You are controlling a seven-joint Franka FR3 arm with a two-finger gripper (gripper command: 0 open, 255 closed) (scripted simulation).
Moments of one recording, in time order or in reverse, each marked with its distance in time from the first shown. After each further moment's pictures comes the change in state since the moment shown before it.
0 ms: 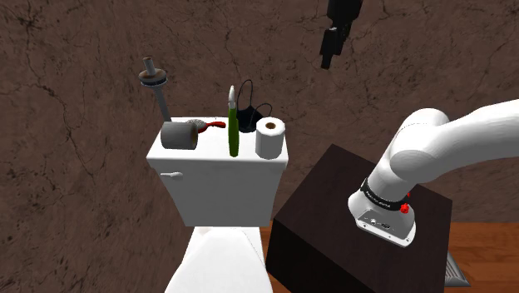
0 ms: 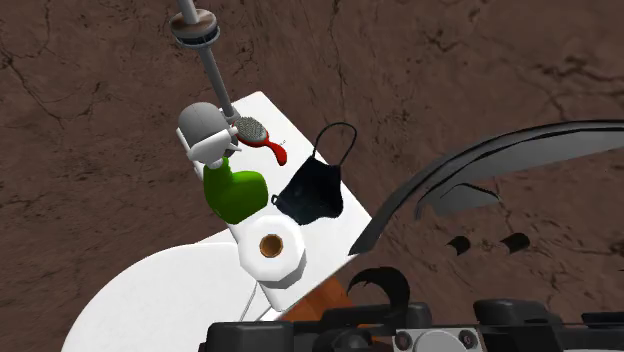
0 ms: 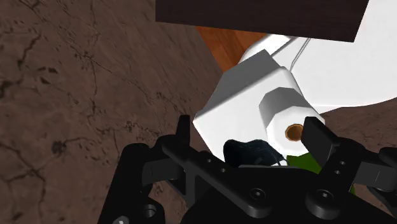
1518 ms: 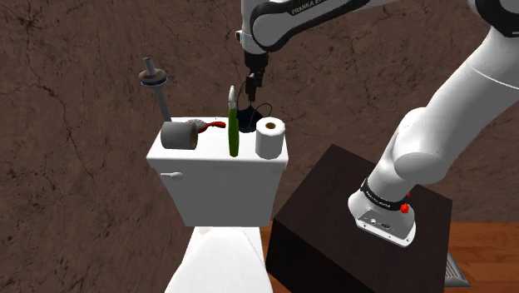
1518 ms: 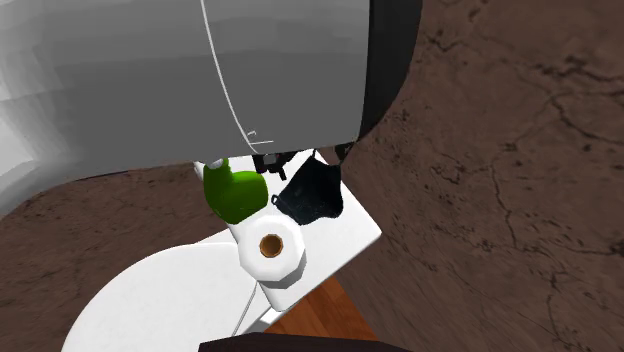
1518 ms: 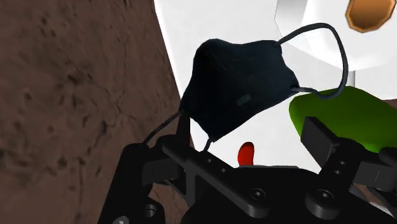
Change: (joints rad) arm 0.102 0.666 0.005 0.129 0.018 0.580 -0.158
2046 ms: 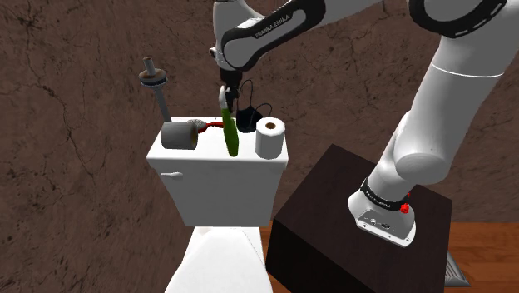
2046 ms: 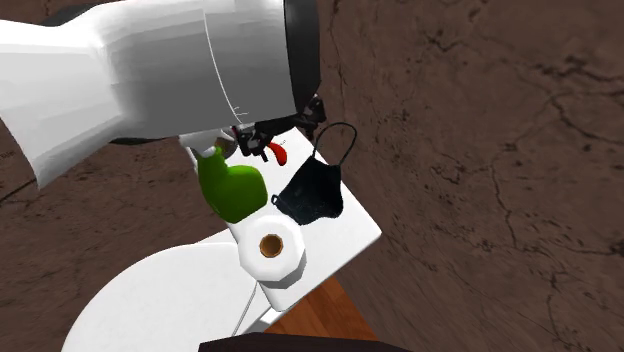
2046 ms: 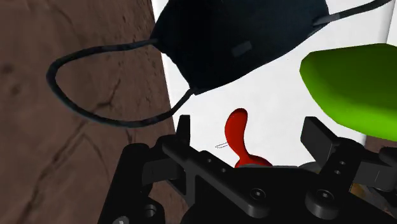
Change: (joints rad) arm 0.034 0.263 0.033 0.168 0.001 0.110 -0.048
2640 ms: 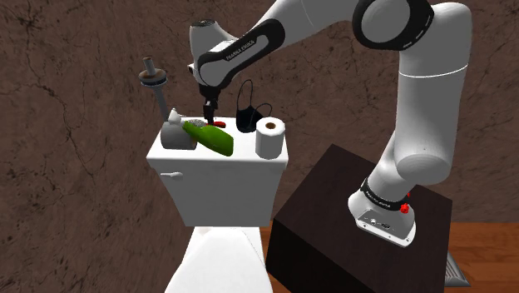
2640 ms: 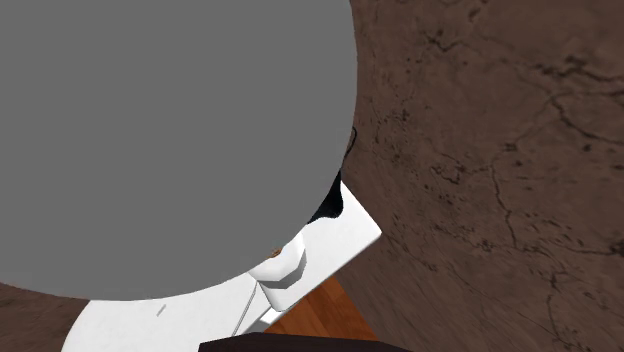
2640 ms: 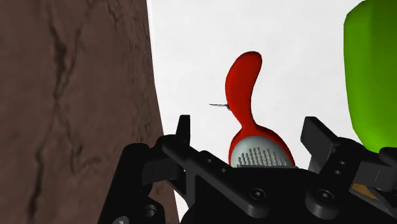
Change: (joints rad) arm 0.027 0.276 0.025 0.230 -0.015 0.059 -0.051
